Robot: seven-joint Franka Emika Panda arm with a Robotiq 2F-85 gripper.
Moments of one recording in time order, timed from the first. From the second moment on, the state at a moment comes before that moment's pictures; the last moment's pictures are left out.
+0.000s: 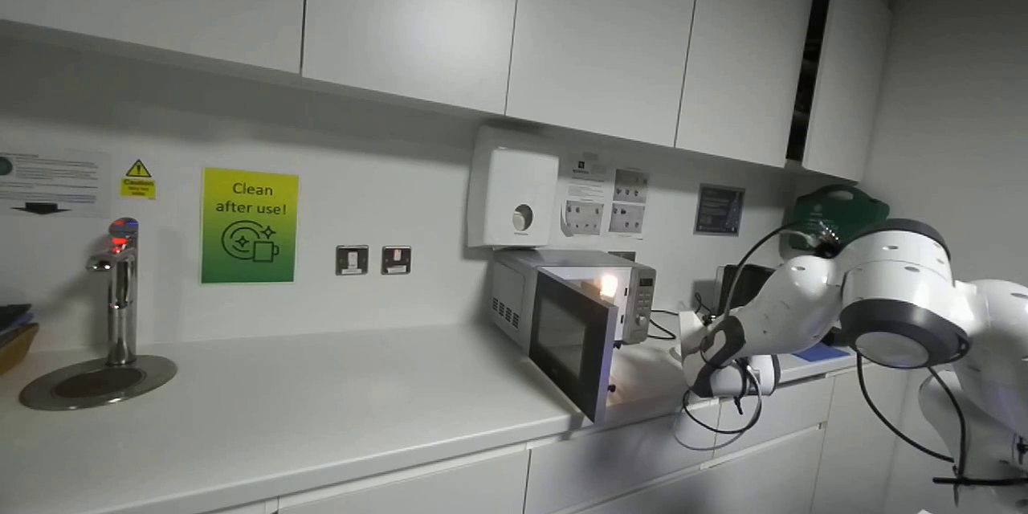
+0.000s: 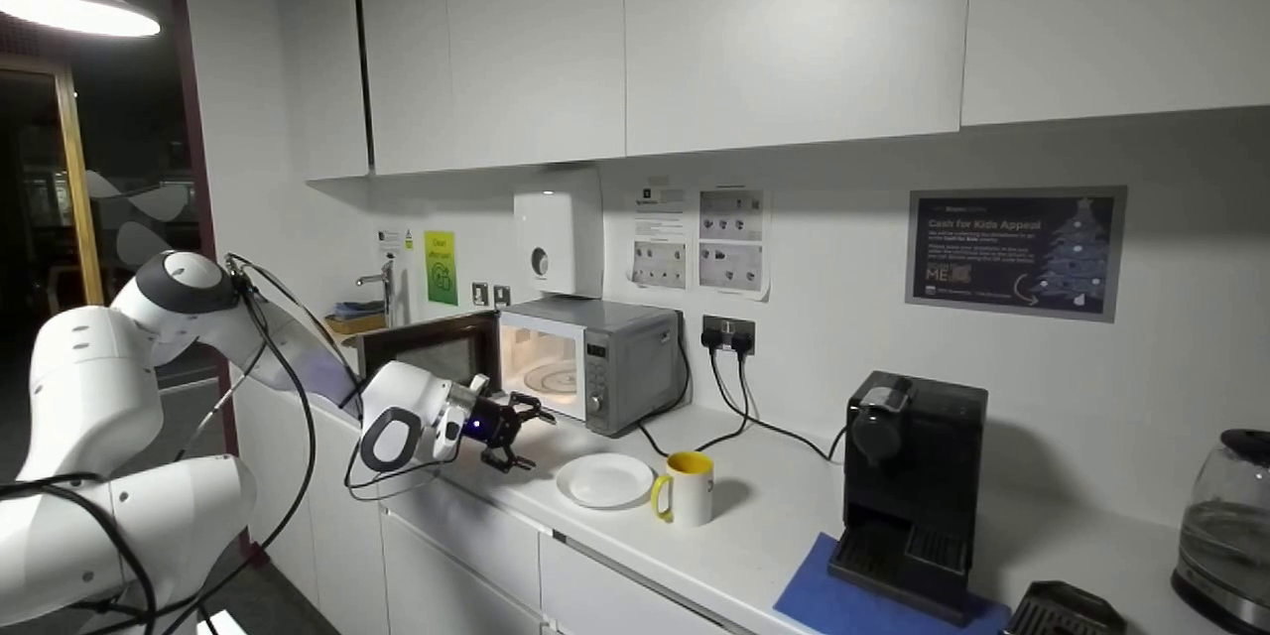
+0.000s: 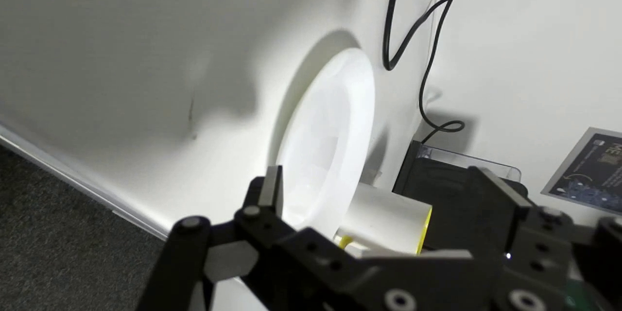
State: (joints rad) arm 1.43 0.80 -1.19 -2.49 1.03 3.45 1.66
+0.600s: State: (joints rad) arm 1.56 0.75 -1.30 -2.53 0.98 3.45 1.64
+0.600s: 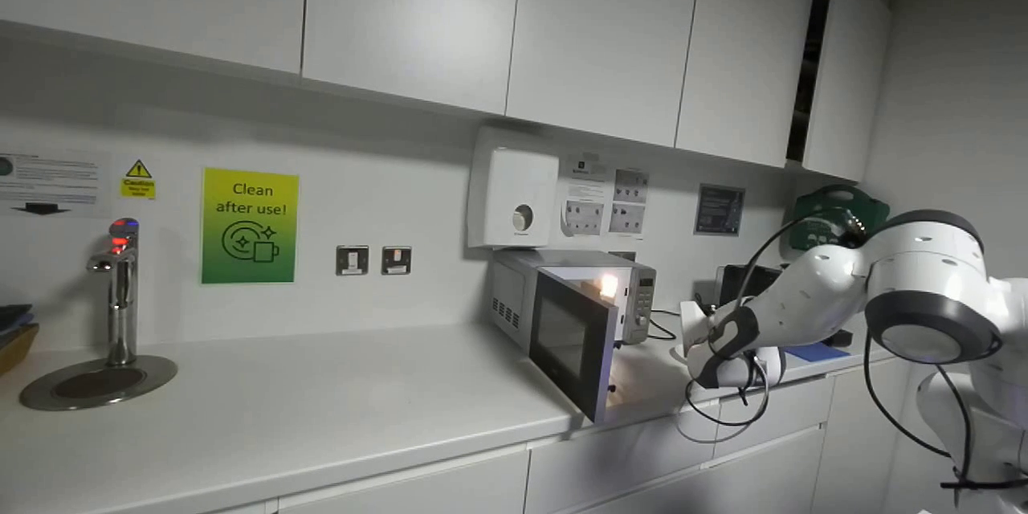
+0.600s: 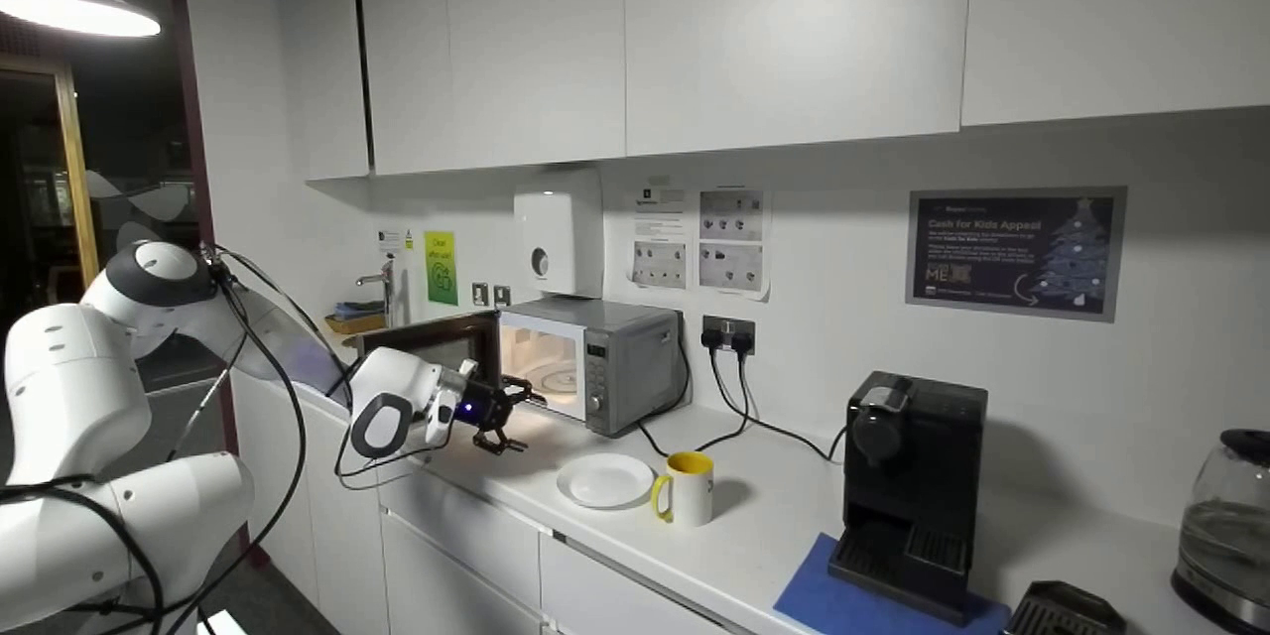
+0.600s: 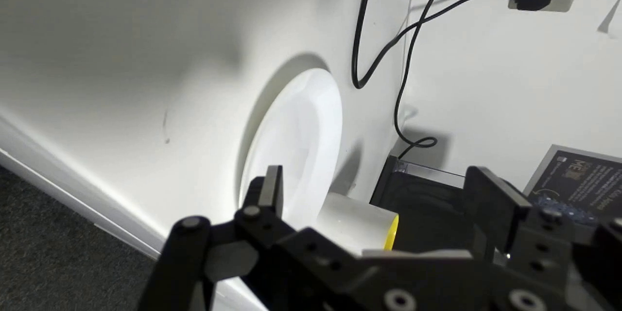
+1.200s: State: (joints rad) arm 1.71 0.64 -1.49 -2.59 0.94 3.45 1.55
